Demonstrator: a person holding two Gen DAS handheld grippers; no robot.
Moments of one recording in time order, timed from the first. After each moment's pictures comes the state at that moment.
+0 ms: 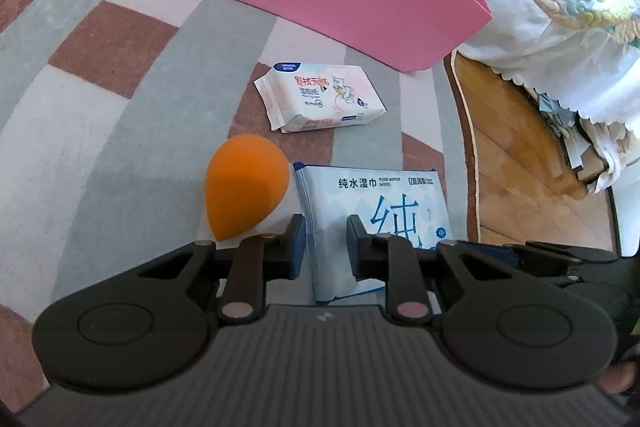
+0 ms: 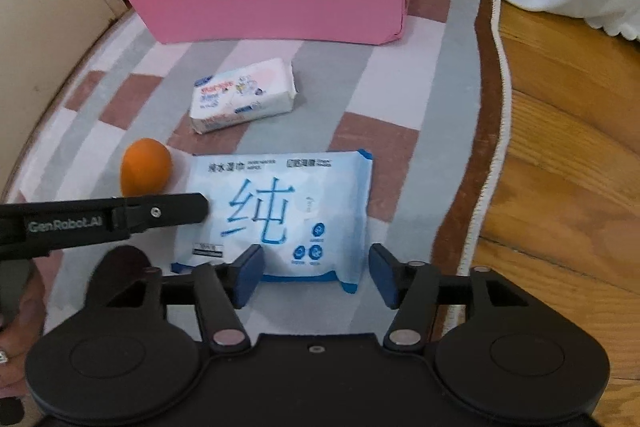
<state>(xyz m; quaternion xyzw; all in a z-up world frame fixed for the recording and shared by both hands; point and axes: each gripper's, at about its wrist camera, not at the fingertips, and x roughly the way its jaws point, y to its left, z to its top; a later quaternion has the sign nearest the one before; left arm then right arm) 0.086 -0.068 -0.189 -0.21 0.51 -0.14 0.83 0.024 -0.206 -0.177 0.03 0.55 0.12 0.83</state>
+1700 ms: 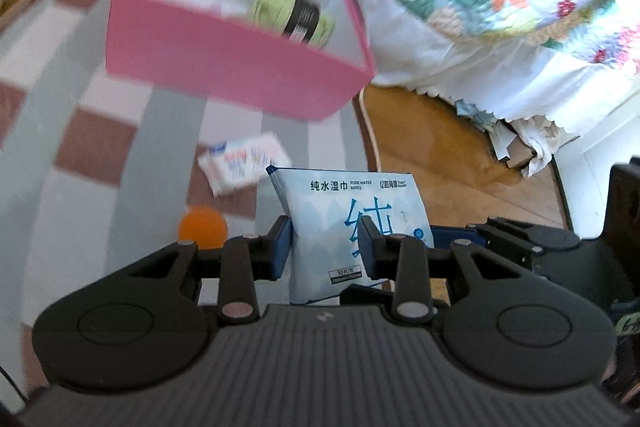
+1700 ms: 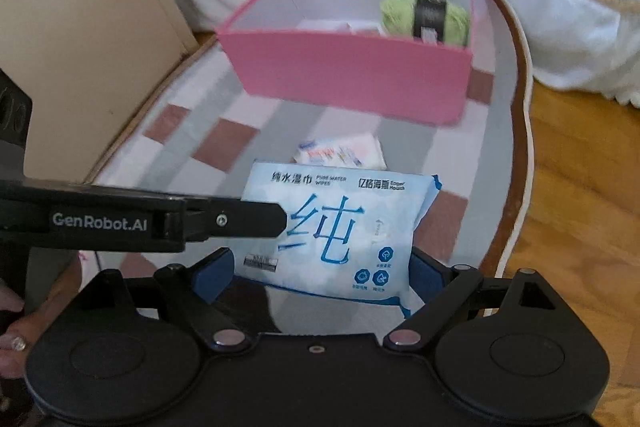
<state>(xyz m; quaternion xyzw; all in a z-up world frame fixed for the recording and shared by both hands) 0.080 -0.035 -0.076 -0.19 0.47 -0.25 0.83 0.001 -0.163 -0.080 0.02 0.50 0.17 0.85</state>
